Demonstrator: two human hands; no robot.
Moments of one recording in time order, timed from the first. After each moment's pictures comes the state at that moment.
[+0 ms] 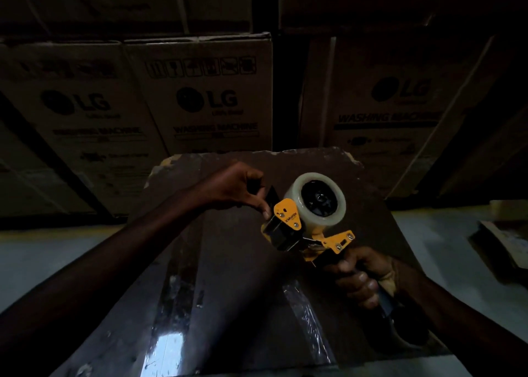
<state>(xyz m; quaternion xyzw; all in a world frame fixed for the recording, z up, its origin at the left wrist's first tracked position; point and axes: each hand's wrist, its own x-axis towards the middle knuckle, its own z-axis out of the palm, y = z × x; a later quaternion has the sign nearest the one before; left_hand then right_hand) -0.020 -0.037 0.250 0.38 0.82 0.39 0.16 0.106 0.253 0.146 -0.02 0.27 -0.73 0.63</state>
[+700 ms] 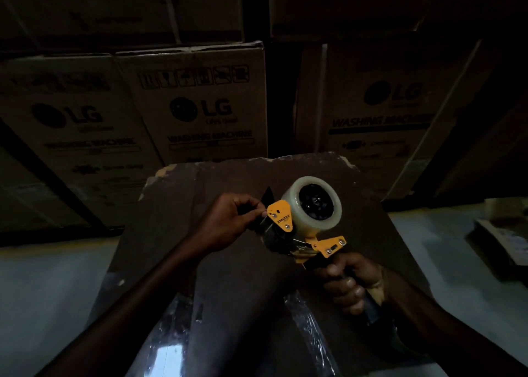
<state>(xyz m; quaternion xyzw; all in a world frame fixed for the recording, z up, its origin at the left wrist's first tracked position) 0.012 -0.032 0.219 0.22 0.82 0.53 0.10 0.100 0.234 0.139 -0.01 0.26 -0.77 0.59</state>
